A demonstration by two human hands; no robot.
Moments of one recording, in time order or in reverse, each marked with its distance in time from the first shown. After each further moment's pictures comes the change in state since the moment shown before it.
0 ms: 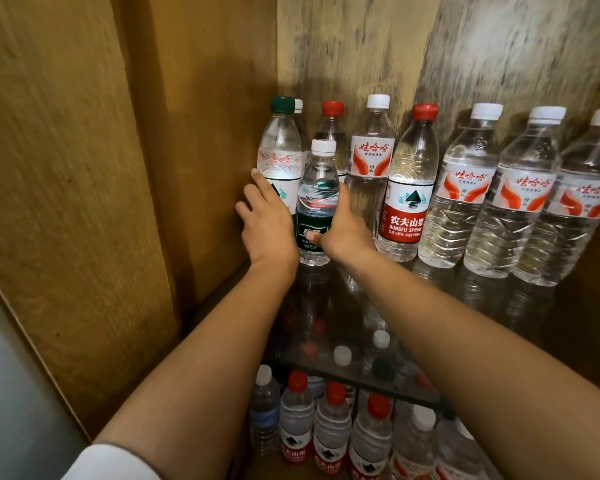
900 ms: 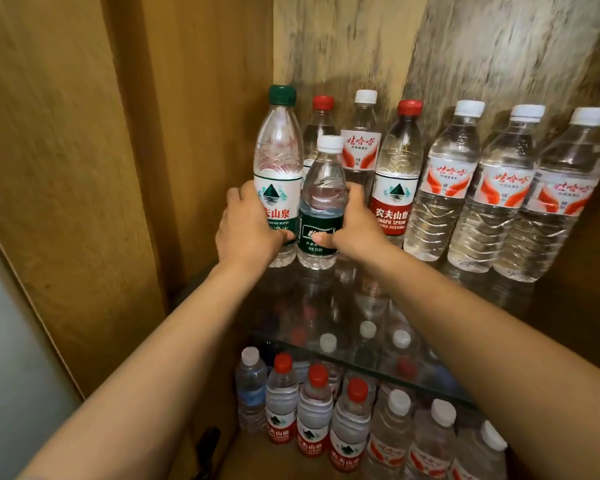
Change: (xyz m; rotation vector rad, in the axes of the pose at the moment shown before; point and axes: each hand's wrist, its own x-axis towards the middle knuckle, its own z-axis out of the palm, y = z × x) left_hand -0.033 -0.009 -0.044 -0.309 -0.126 -0.004; right_hand -0.025 0.014 -0.040 0.162 -0.115 -0.062
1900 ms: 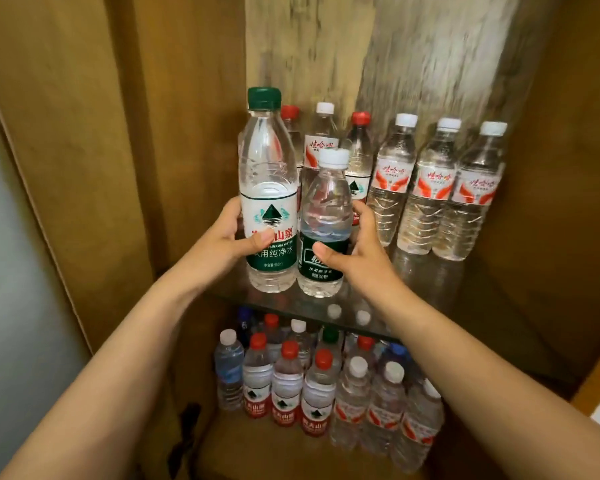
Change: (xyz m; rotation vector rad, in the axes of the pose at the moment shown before) left_hand -0.062 0.003 -0.046 -0.829 -0.534 0.178; right_hand -0.112 0.007 -0.038 0.411 0.009 -0.128
